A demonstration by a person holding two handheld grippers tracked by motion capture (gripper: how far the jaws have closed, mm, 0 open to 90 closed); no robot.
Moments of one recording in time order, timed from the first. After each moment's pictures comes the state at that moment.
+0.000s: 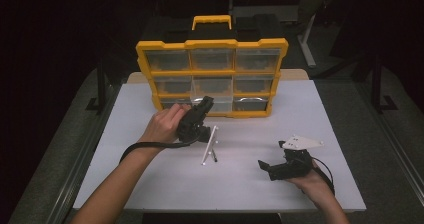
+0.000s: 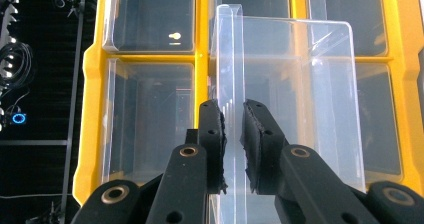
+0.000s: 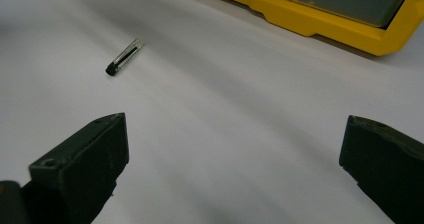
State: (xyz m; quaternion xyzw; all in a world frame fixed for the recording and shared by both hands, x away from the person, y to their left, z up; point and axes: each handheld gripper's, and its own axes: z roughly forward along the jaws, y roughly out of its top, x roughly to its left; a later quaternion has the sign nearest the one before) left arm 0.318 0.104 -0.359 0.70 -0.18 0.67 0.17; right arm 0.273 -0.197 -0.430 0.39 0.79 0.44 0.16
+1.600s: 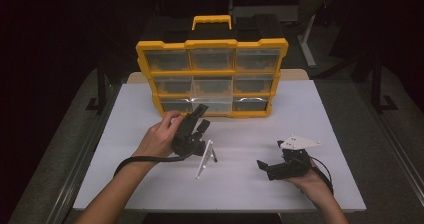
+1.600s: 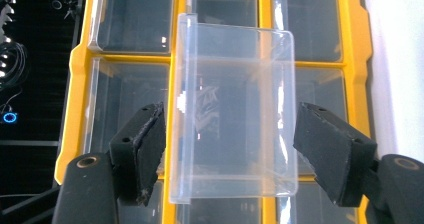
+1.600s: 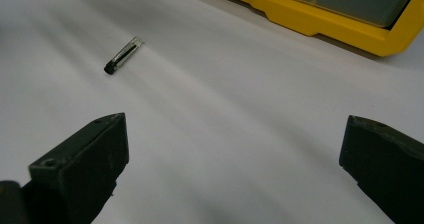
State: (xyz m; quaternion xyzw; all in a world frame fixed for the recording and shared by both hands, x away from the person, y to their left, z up) left arm 0.295 0.118 -0.385 0.71 -0.18 0.66 0.18; right arm 0.275 -0.193 -0.430 0.39 0.80 0.44 0.16
